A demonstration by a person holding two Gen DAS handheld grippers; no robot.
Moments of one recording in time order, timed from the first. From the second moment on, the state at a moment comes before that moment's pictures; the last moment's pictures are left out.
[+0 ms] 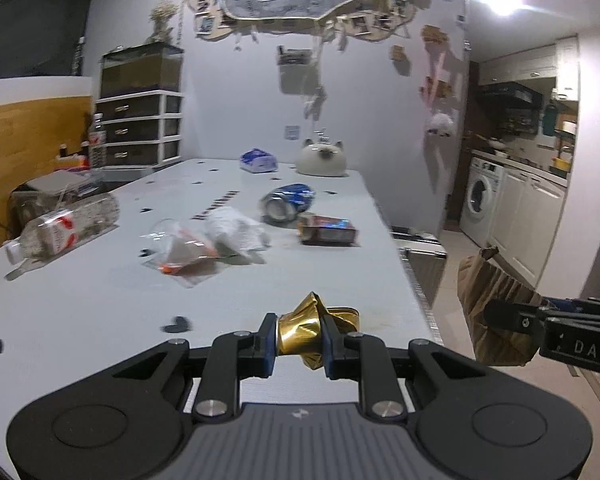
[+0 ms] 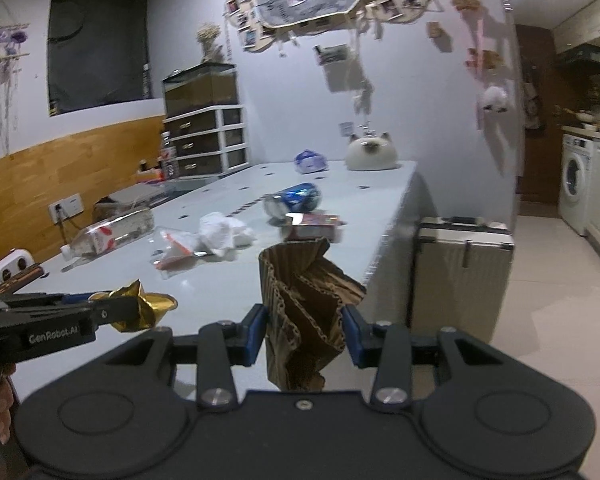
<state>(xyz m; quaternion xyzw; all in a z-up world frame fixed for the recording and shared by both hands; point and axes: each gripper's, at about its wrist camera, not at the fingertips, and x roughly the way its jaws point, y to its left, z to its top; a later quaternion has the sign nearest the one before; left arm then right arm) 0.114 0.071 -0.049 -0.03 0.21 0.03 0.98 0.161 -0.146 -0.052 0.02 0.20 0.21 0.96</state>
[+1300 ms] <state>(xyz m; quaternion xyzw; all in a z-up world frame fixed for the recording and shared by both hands) 0.179 -0.141 -0.153 0.02 0.31 -0.15 0.94 0.153 -0.350 -0.162 0.08 0.28 0.02 0.96</state>
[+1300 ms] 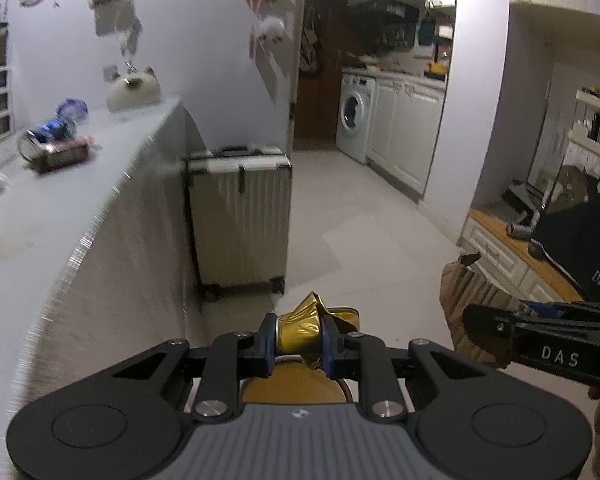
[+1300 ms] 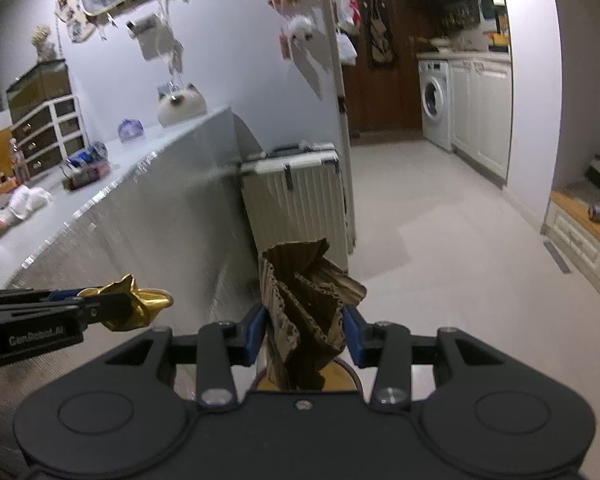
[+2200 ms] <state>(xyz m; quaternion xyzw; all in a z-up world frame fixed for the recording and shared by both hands) 0.292 -0.156 -0.335 0.01 0.47 -0.13 0.87 0.258 -0.375 -0.337 0.20 0.44 0.01 0.88</state>
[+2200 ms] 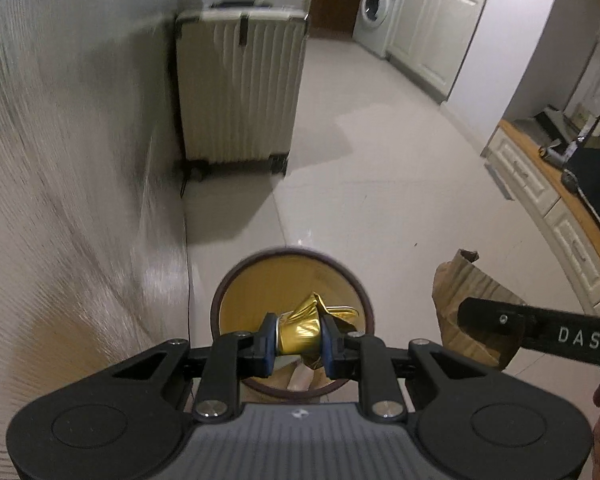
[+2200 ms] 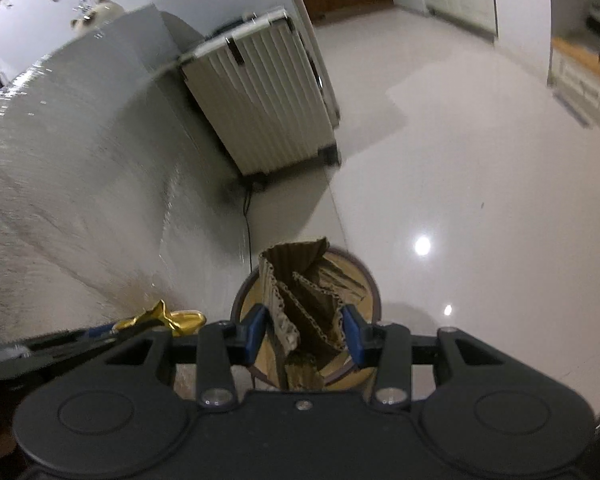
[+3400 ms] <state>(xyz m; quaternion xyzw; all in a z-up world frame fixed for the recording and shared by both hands) 0.383 -0.167 -0.485 -0.04 0.58 -0.12 0.81 0.397 -0.358 -0.473 0.21 0.52 0.04 0.83</state>
